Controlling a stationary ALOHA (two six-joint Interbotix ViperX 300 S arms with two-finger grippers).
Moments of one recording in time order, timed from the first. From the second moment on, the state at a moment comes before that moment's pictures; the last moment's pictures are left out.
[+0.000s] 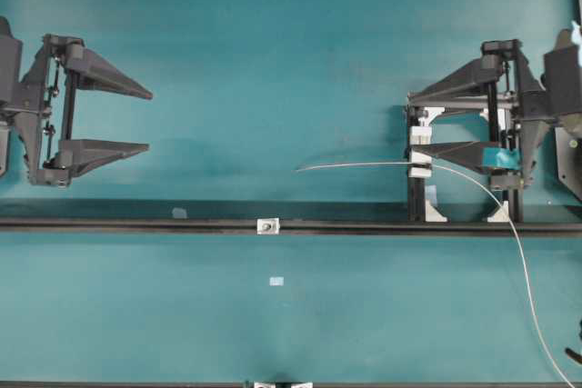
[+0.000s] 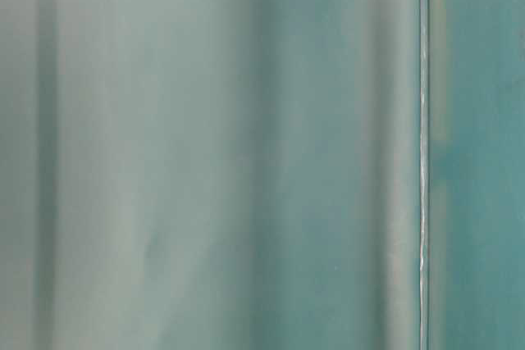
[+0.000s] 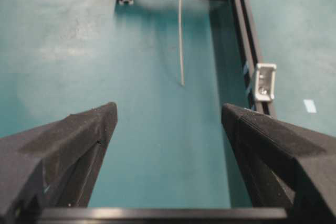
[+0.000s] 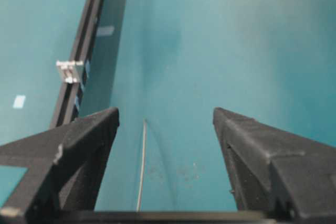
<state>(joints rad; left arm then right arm) -0.02 -0.65 1.23 -0.04 -0.30 -0.02 0.01 -0.61 1.19 0.00 -0.30 0.17</state>
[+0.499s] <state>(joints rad) -0.02 -0.54 1.23 -0.04 -0.33 -0.02 0.02 -0.40 1.13 0.00 -0.29 0.21</state>
